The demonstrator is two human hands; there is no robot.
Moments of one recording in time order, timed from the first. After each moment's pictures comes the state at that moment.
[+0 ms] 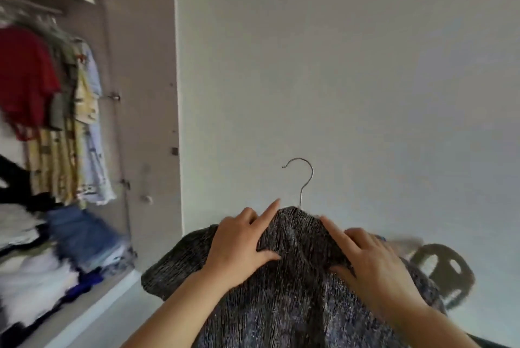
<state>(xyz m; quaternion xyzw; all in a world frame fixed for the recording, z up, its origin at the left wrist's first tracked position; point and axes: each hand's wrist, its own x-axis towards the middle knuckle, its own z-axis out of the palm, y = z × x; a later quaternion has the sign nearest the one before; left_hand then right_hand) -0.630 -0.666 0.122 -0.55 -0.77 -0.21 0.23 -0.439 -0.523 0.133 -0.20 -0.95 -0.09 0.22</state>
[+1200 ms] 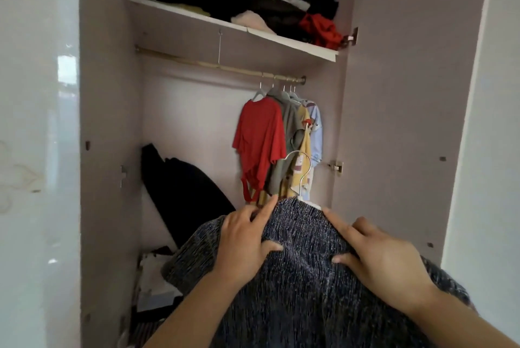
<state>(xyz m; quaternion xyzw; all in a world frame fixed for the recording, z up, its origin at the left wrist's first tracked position) -1.183 -0.854 0.179 -0.13 -0.90 -0.16 0.38 -1.154 -0.616 0.205 0.24 -0.90 -0.04 0.37</state>
